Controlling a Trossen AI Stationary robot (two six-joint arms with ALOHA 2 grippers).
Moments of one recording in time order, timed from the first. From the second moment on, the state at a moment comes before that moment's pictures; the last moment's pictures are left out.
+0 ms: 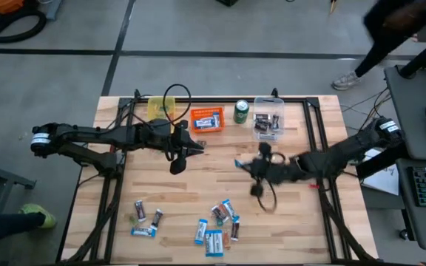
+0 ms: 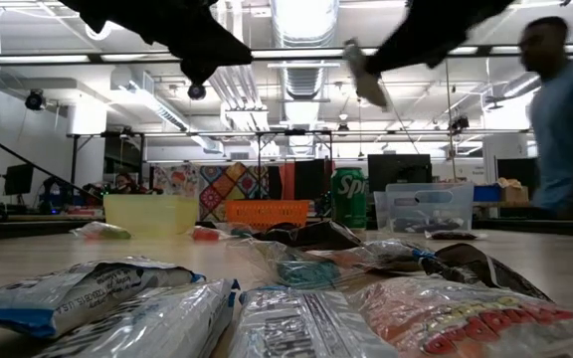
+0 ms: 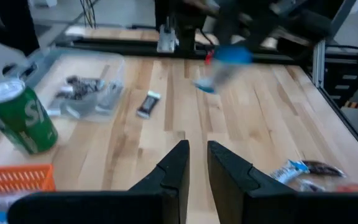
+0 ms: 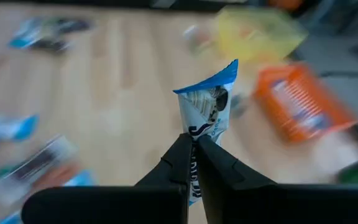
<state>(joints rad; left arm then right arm) 0.09 1.19 0.82 -0.03 0.11 -0.02 0.32 1.31 0.85 -0.13 0.54 0.15</state>
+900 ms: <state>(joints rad) 0.04 1.15 0.82 -0.56 0.01 -0.19 -0.32 1.82 0.90 0.77 0.23 -0.08</state>
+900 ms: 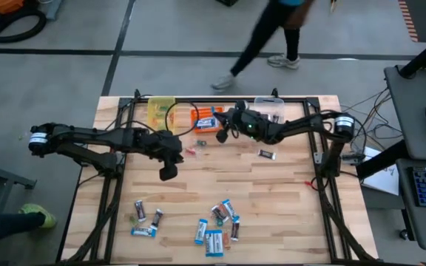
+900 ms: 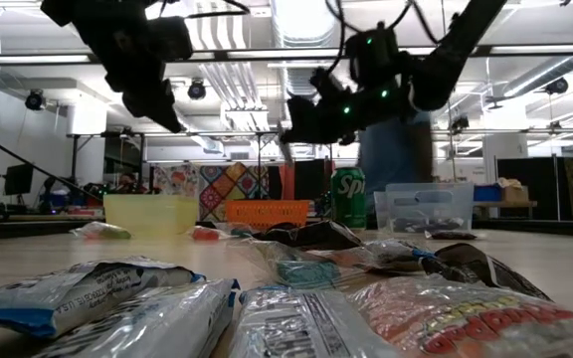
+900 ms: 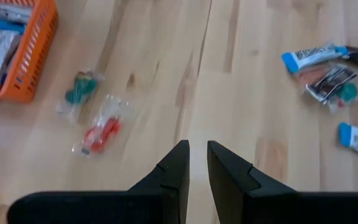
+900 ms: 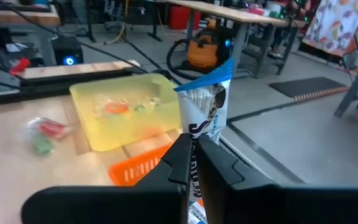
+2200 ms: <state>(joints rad) 0.04 1.18 0.70 -0.27 0.01 -0.16 -0.32 1.88 0.98 0.68 0.23 0.00</state>
